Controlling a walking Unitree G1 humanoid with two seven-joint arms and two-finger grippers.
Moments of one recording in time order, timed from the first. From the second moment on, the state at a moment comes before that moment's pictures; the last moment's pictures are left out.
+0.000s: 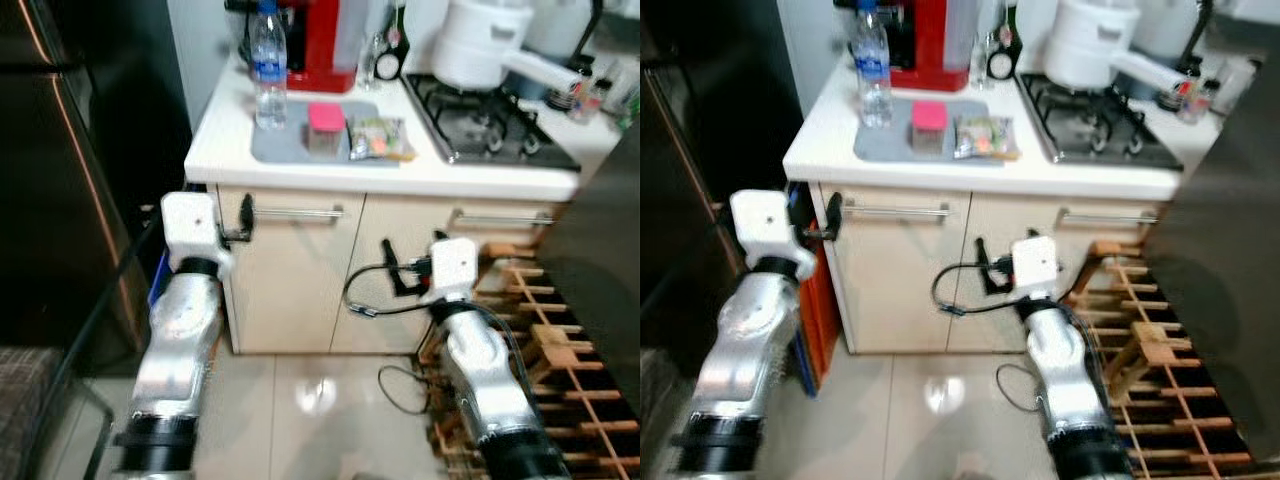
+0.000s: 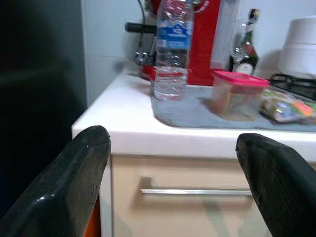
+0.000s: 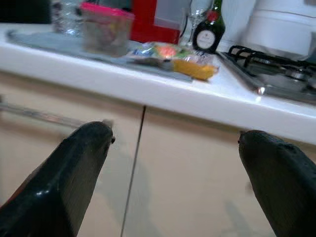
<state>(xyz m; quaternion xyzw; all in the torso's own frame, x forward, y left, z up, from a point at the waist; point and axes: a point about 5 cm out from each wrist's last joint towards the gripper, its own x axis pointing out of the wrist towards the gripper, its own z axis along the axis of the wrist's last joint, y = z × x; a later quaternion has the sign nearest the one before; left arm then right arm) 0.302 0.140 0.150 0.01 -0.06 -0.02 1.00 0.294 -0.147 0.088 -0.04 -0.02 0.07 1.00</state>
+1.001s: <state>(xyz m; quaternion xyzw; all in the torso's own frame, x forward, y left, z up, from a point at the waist) 0.304 0.144 0.209 0.06 -0.15 -0.02 0.99 0.321 -0.115 0.193 0.05 -0.19 0.07 0.98</state>
